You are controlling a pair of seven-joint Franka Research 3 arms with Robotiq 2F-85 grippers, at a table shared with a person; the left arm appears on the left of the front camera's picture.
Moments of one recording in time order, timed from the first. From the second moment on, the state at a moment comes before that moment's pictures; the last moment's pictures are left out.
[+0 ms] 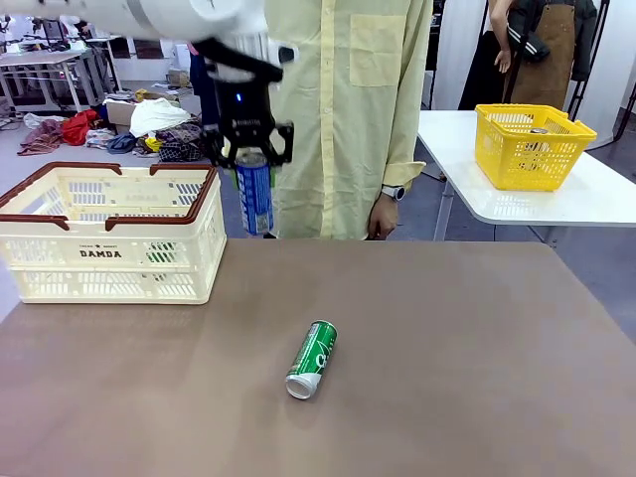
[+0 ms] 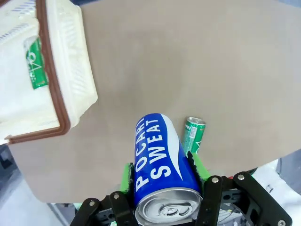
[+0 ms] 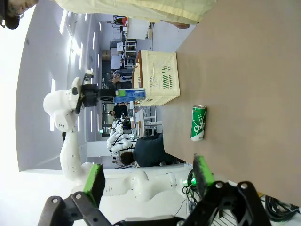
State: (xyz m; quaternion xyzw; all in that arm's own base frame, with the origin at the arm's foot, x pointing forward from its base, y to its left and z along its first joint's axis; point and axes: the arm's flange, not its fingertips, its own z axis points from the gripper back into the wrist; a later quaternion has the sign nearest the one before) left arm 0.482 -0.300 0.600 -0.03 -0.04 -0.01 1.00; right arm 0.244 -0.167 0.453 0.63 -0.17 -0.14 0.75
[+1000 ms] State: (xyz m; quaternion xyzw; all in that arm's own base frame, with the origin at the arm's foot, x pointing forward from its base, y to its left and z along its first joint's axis) left arm 0.503 -0.284 0.627 -0.06 -0.07 -0.01 1.00; right arm 0.244 -0.167 0.453 0.63 -0.17 -0.14 0.75
